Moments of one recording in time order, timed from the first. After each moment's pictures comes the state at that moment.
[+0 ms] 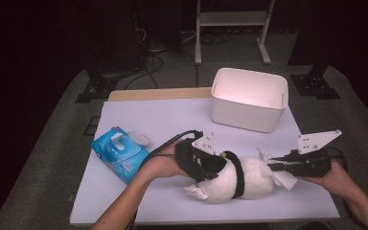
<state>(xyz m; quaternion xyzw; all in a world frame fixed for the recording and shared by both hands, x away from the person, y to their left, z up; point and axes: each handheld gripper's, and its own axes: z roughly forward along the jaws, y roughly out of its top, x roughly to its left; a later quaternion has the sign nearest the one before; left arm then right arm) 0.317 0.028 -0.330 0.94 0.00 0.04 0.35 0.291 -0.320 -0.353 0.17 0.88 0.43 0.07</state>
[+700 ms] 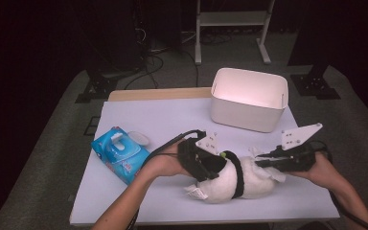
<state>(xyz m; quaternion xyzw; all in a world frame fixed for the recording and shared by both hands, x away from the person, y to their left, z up) 0.319 0.020 -0.330 0.94 0.00 0.04 0.33 0.305 -0.279 -0.340 0.13 0.90 0.42 0.06</state>
